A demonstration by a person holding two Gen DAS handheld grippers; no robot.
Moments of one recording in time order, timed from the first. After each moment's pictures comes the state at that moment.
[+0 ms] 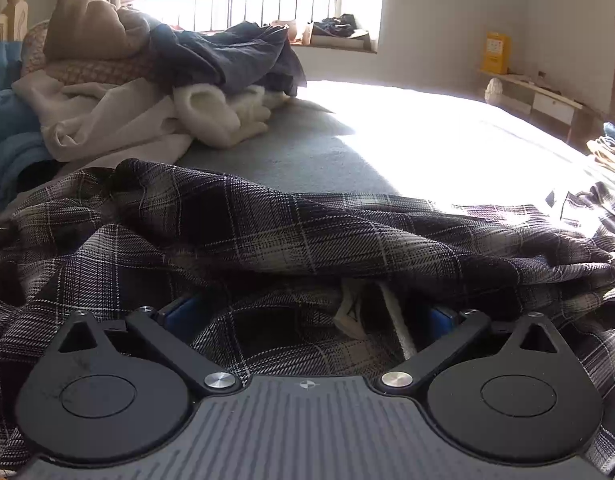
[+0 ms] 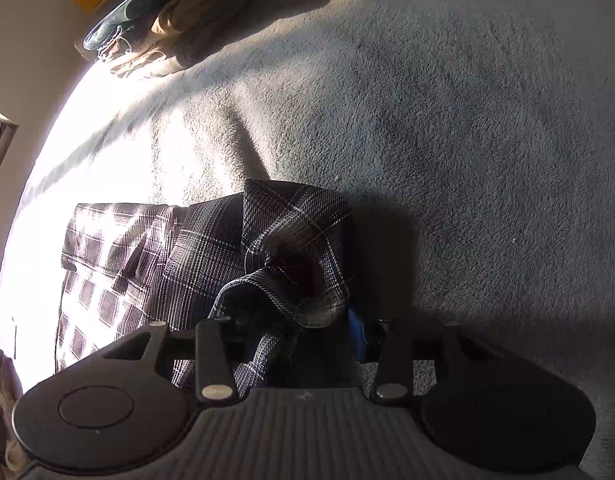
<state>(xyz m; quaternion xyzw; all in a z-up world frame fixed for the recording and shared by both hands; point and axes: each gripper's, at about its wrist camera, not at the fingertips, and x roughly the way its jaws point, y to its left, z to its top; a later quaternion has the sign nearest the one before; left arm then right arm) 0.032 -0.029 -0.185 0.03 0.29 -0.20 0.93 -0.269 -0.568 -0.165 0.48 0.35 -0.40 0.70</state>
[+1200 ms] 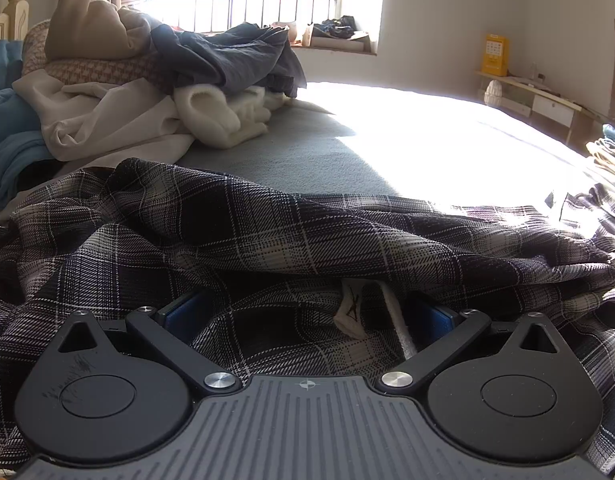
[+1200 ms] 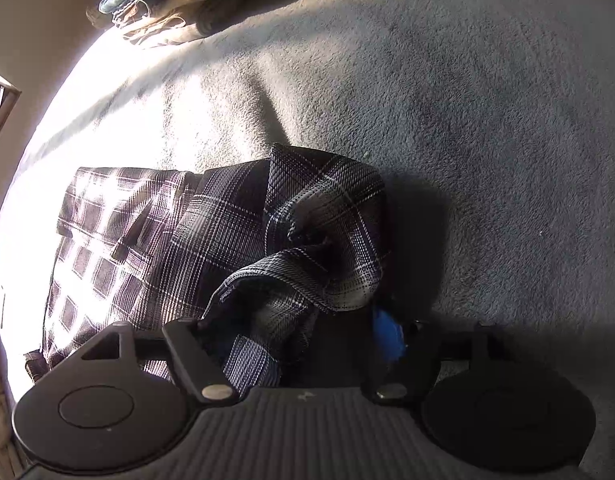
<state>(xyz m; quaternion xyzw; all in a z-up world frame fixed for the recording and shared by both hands) 0.030 -0.027 -0.186 0.03 0.29 -0.20 0.94 -0.248 -0.563 -0.166 0.46 0.39 -0.38 0.70</state>
